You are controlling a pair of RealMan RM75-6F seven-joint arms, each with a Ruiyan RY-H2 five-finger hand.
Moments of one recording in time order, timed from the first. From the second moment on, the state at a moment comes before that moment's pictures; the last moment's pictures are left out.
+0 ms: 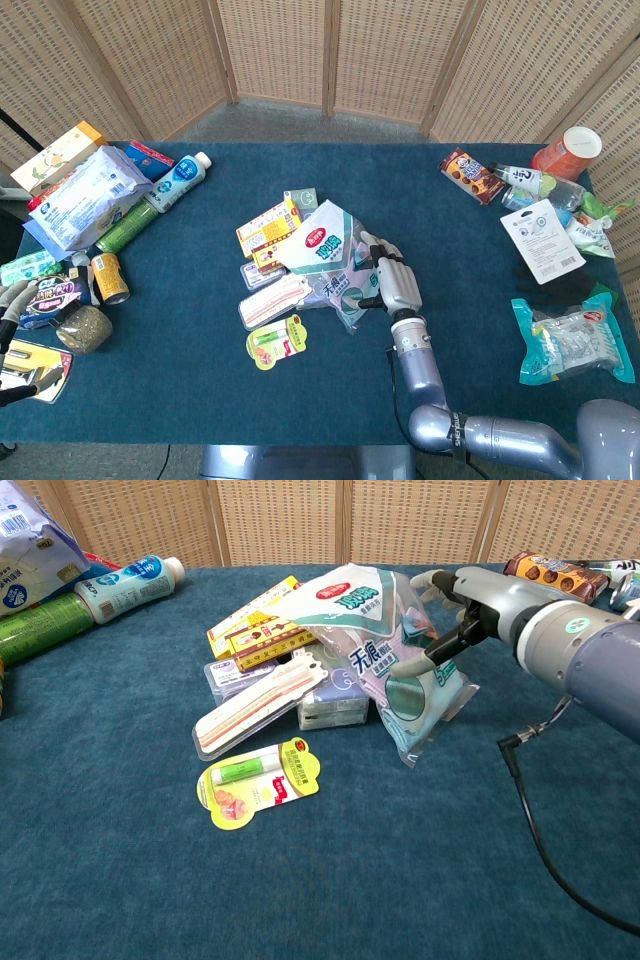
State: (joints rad) left arm 0.02 -0.84 0.01 -2.01 1.60 1.58 0.09; right arm 0.72 -1.73 0.38 -1.64 -0.69 1.19 -0.37
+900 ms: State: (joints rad) left arm 0.02 -0.84 0.01 -2.00 1.59 1.58 0.06; right arm 0.74 -1.87 0.38 -1.47 -0.68 1.13 -0.27
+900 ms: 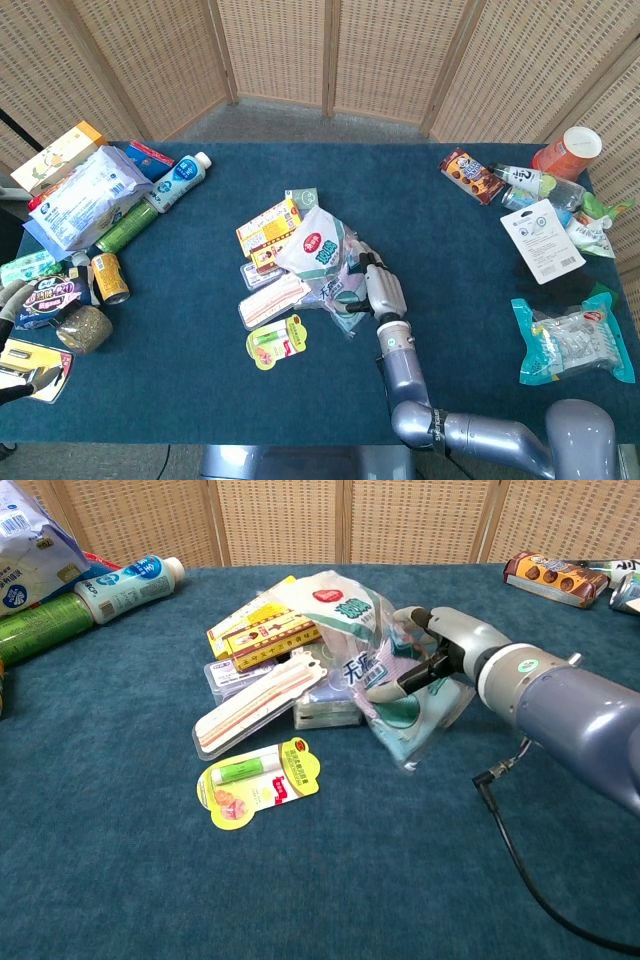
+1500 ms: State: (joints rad) left arm 0.02 -0.85 0.01 -2.01 1.59 1.57 0.08; right arm 0.65 -1.89 0.39 -1.46 -0.85 1.24 -0.12
